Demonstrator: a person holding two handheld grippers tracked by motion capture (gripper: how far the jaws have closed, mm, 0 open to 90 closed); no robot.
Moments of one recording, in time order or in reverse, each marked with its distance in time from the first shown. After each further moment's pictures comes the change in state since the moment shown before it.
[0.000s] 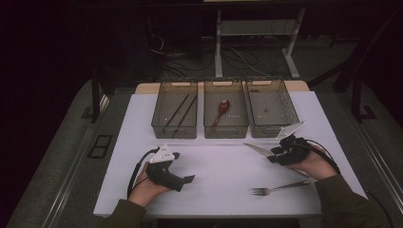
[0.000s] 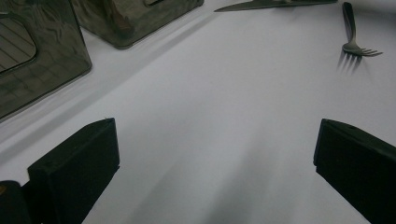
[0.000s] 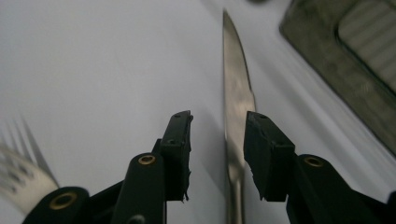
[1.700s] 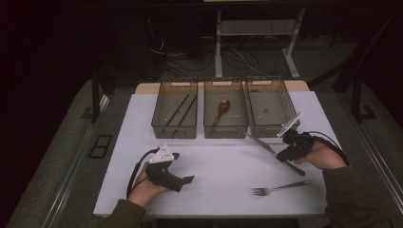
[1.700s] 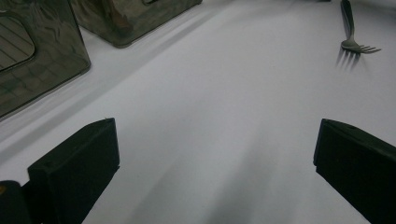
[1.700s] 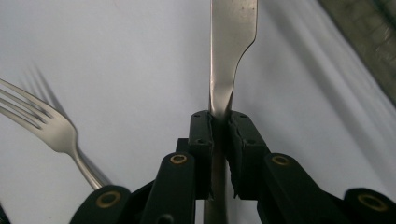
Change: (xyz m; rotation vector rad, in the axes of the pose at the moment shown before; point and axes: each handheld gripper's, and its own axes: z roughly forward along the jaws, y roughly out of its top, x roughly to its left) left arm 0.001 -0.001 -0.001 -0.001 -0.006 0.004; right arm -0.019 0.010 -0.012 0.186 0.089 0.001
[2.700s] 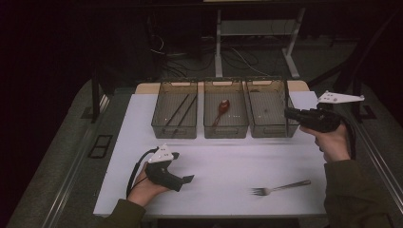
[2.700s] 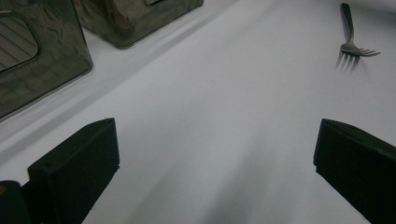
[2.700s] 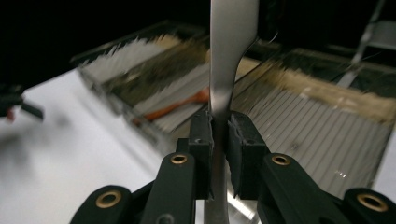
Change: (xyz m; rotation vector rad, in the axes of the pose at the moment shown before) left arm 0.001 0.000 -0.001 -0.010 -0.001 -0.010; right arm -0.034 -0.013 -0.070 -0.821 -0.115 0.222
